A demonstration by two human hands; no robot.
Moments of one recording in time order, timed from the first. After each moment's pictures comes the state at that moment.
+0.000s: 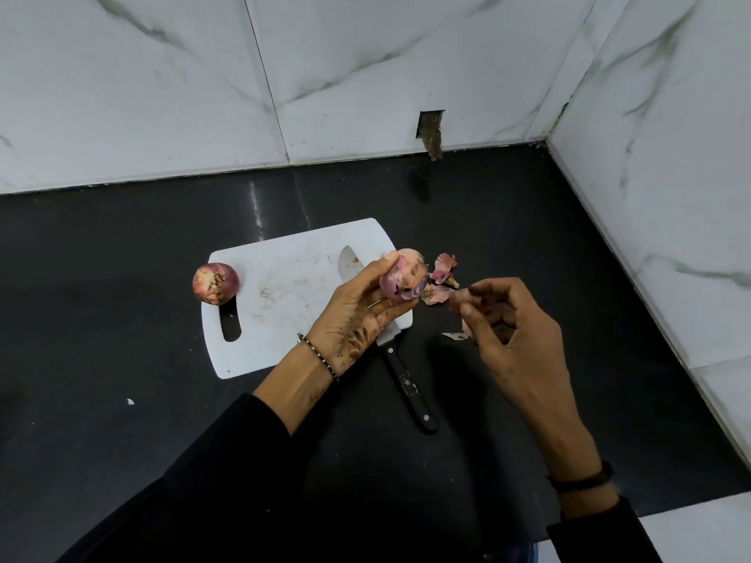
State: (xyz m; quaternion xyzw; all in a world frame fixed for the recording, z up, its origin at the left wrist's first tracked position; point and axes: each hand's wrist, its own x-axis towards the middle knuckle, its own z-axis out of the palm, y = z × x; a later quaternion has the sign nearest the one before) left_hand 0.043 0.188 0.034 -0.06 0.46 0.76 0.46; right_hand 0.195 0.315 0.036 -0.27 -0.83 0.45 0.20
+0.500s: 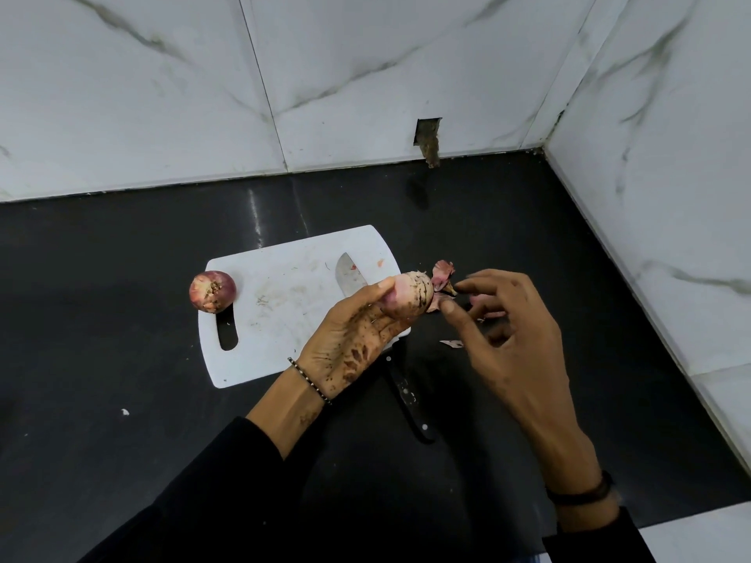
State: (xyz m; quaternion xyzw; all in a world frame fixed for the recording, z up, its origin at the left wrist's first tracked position) left_hand 0.049 0.176 0.027 0.00 0.37 0.78 0.50; right_hand 0.185 0.311 0.048 -0.21 -0.85 0.40 0.26
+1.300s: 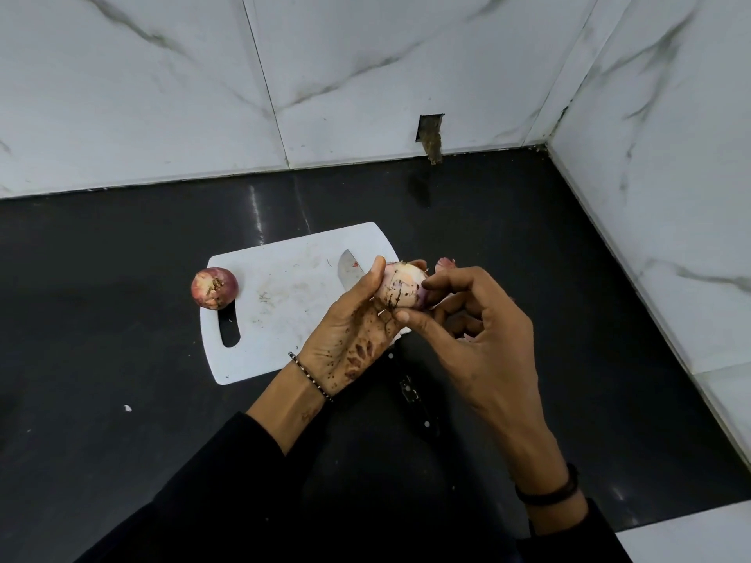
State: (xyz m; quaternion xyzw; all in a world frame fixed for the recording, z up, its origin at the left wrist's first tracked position) left_hand 0.049 0.176 0.034 0.05 0.30 0.80 0.52; right_hand 0.167 0.278 0.062 -0.17 -0.80 0.50 0.29
